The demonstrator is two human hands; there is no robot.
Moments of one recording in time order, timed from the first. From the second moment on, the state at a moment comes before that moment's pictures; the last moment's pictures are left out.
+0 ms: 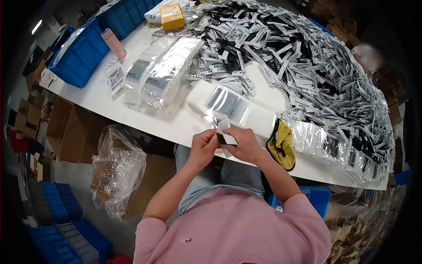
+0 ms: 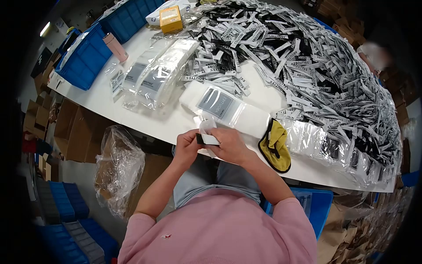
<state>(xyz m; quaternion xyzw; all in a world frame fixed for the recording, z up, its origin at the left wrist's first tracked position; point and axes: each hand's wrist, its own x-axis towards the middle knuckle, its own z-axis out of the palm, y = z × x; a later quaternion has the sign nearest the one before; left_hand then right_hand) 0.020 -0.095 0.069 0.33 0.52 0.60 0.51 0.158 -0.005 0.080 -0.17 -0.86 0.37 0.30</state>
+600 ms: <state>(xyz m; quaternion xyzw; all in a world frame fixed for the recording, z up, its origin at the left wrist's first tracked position) -0.018 -0.078 0.090 0.56 0.58 0.48 0.34 0.143 -0.013 0.101 -0.13 -0.89 0.21 0.38</state>
